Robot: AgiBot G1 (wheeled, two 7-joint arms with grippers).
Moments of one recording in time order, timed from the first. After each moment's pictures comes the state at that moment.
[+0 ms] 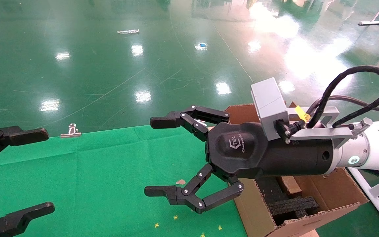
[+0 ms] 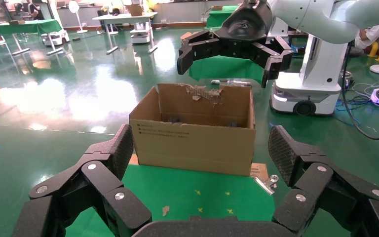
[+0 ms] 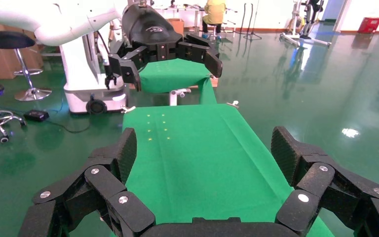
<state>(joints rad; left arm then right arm) -1.08 0.60 0.30 -1.28 0.71 1.49 -0.18 1.08 -0.61 -0.28 1.28 -0.73 -1.49 0.19</state>
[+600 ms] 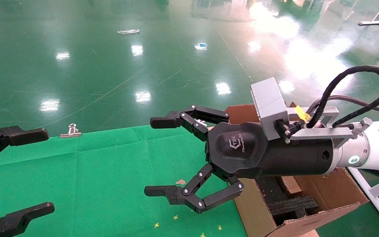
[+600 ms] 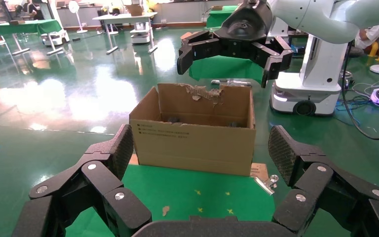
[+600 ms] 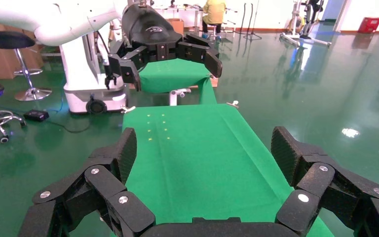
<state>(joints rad) -1.08 0.60 0.30 -1.28 0.71 1.49 -0.18 1.08 -0.61 -0.28 1.28 -0.73 -1.49 0.19</state>
